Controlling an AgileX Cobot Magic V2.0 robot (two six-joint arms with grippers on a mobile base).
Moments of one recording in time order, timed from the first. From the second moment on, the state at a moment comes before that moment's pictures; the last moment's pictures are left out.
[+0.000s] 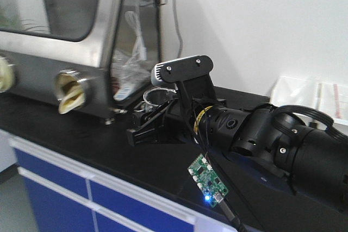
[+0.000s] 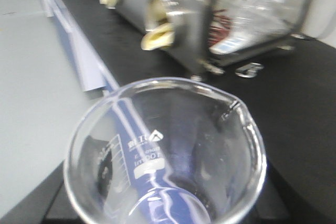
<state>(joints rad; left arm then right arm) -0.13 -0.01 0.03 0.05 0.00 0.09 0.68 1.61 -1.39 -0.57 0.19 0.52</state>
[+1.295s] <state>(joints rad) -0.13 -0.01 0.03 0.05 0.00 0.09 0.68 1.61 -1.39 -0.57 0.19 0.52</state>
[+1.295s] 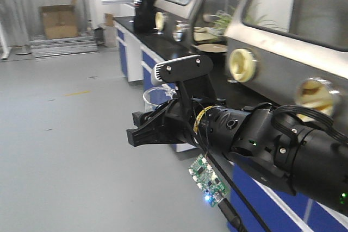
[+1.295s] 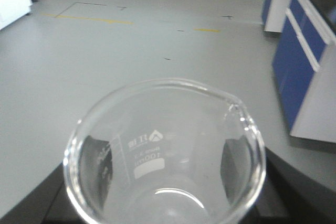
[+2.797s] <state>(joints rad) -0.13 -0.01 0.03 0.05 0.00 0.09 0.68 1.61 -1.39 -0.57 0.19 0.52</state>
